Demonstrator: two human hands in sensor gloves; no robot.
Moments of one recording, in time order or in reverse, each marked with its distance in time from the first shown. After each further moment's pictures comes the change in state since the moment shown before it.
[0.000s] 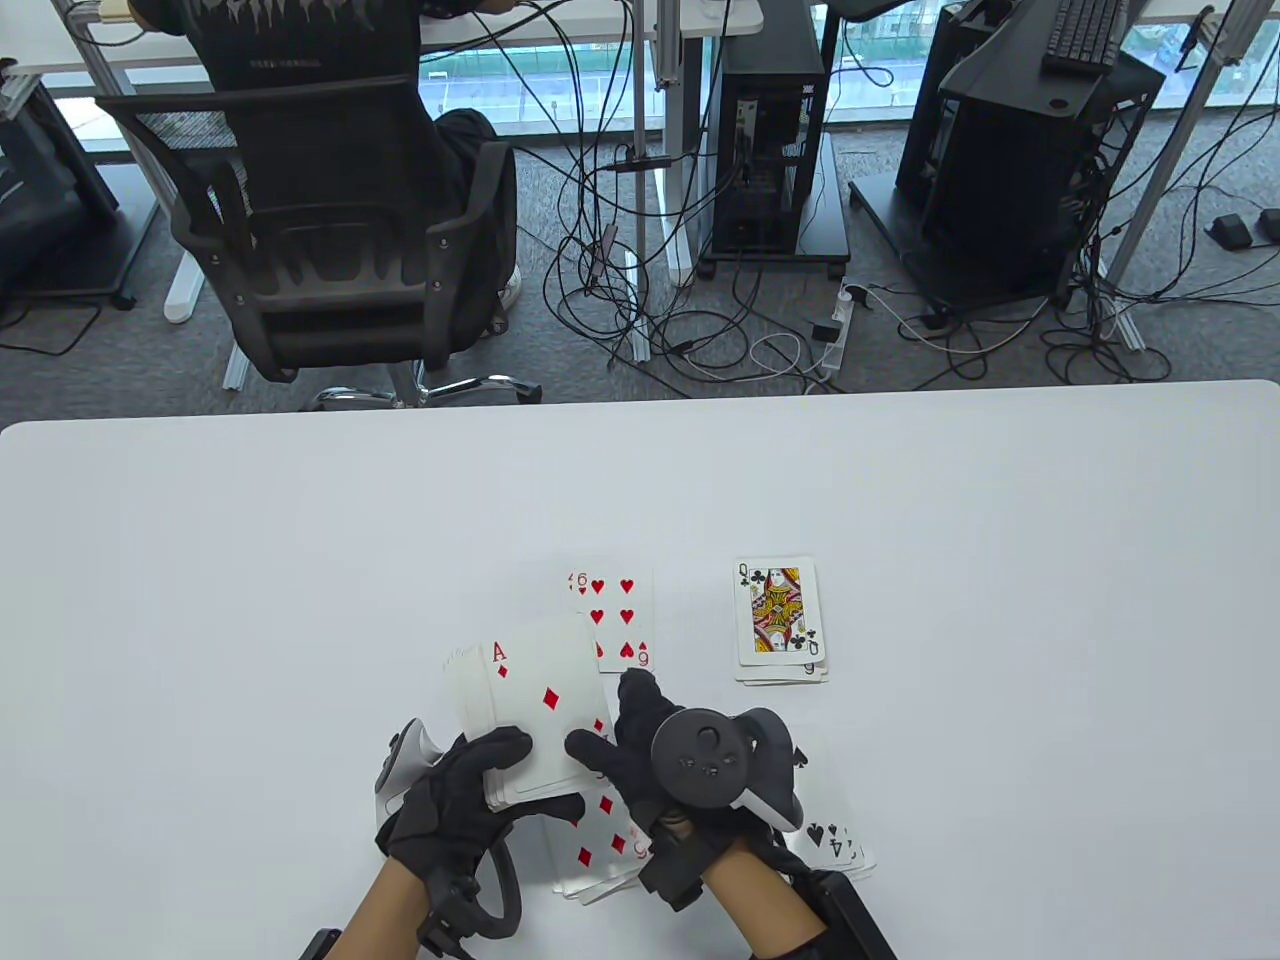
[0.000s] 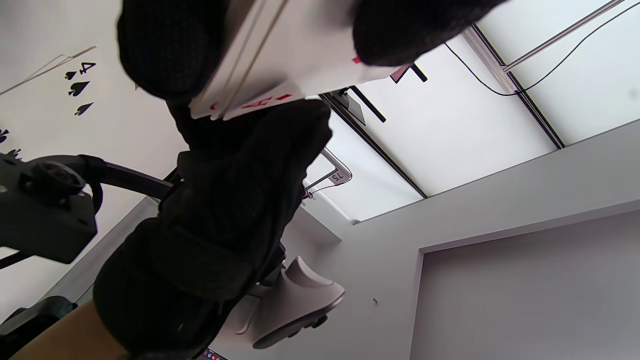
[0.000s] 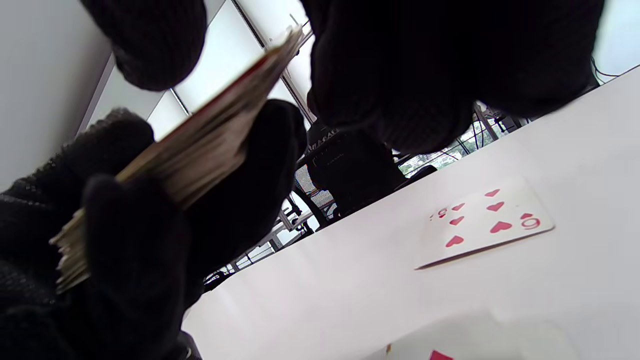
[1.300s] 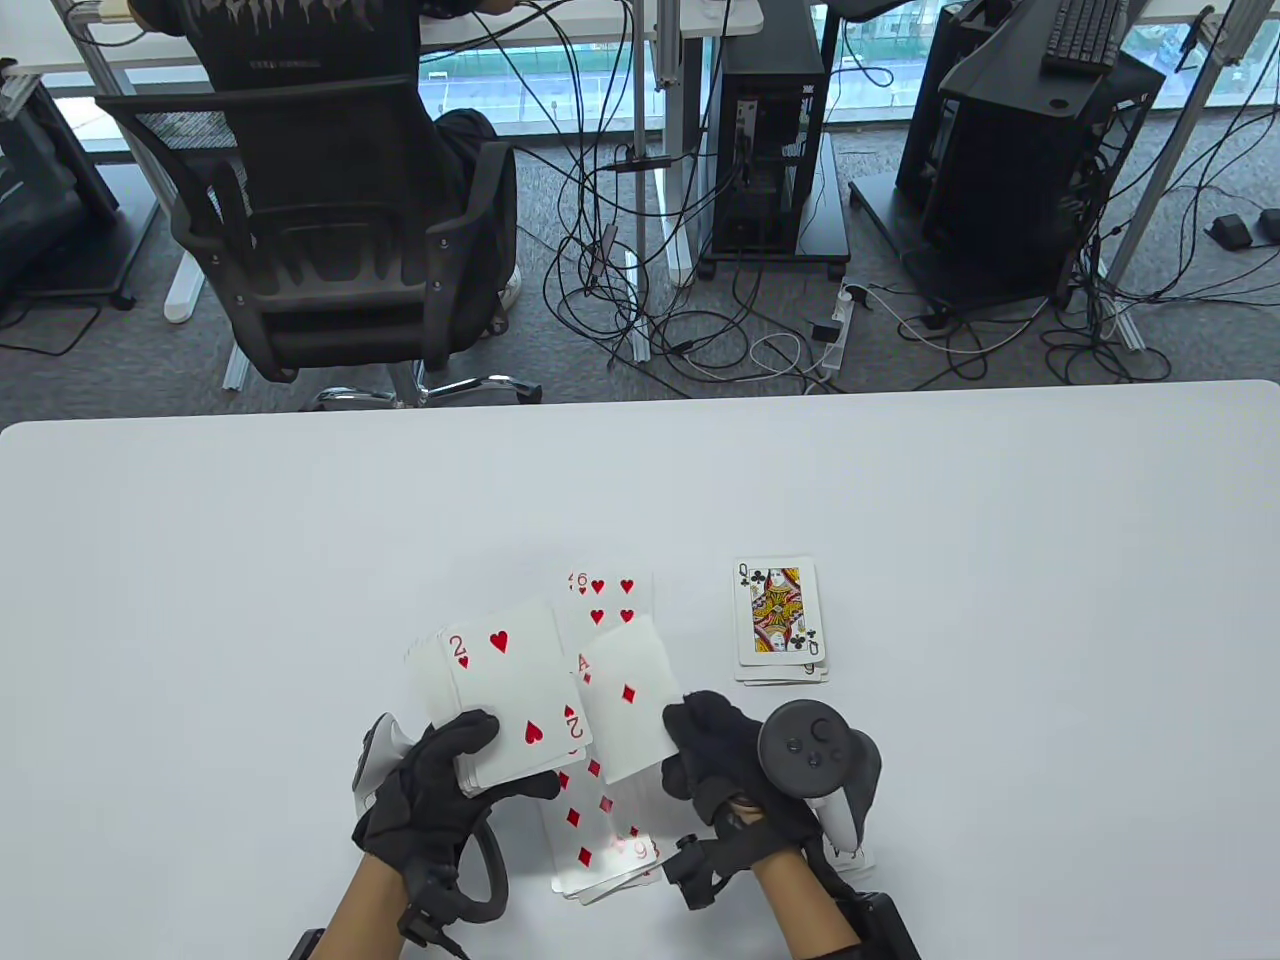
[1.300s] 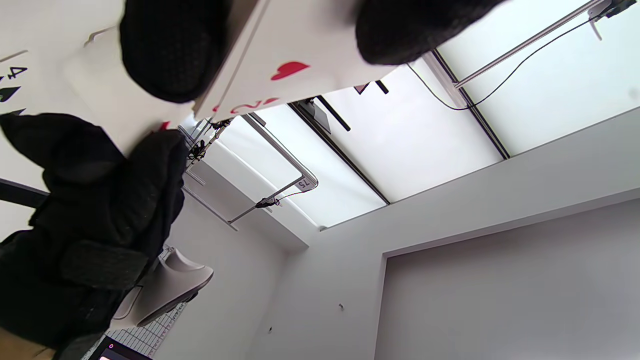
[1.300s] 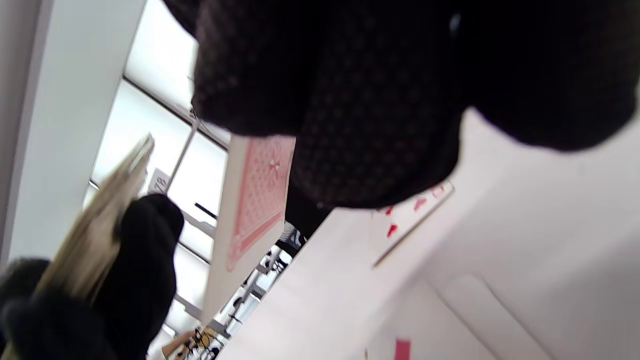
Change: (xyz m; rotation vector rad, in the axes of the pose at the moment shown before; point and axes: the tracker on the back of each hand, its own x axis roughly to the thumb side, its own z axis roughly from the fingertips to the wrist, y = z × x) left_hand 0.018 0.012 0.005 0.033 -0.116 0.038; right_hand -0.058 -0.004 0.023 -0.055 0.276 -0.310
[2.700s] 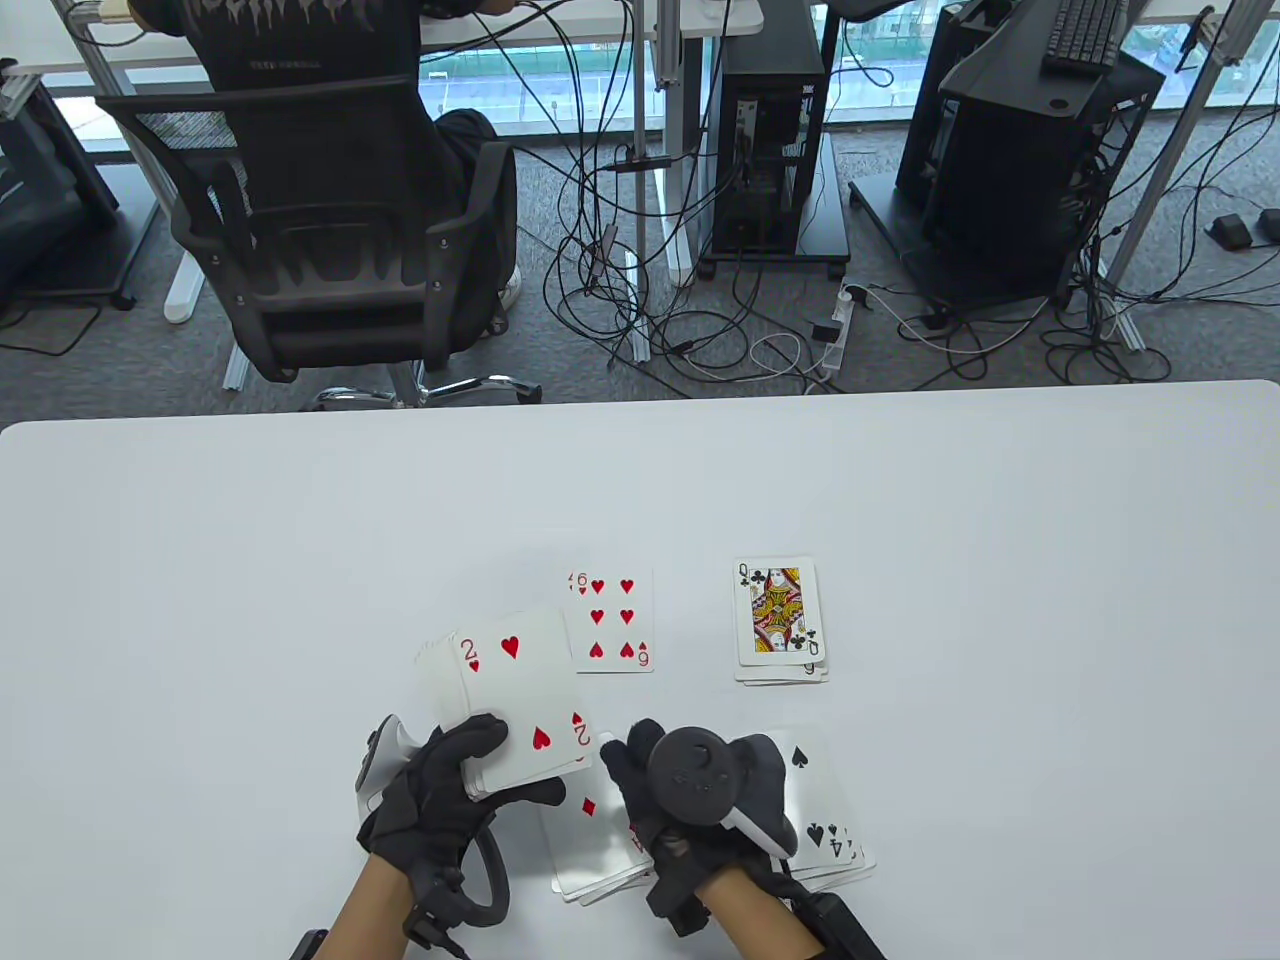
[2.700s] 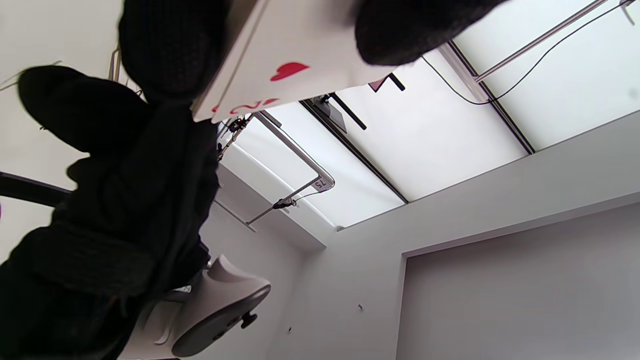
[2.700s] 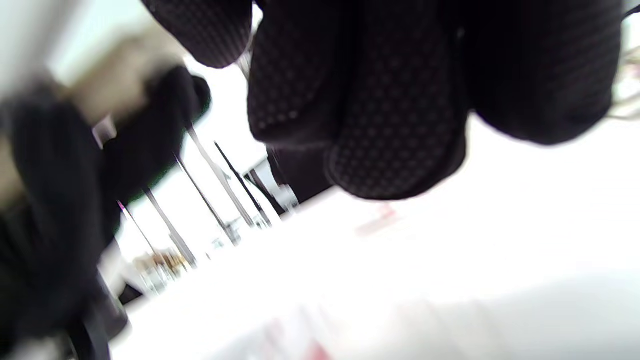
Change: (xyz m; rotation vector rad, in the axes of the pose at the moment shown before) left_hand -0.007 -0.003 0.000 -0.008 0.066 -0.044; right_hand 0.032 0.020 0.007 -0.053 -0.199 0.256
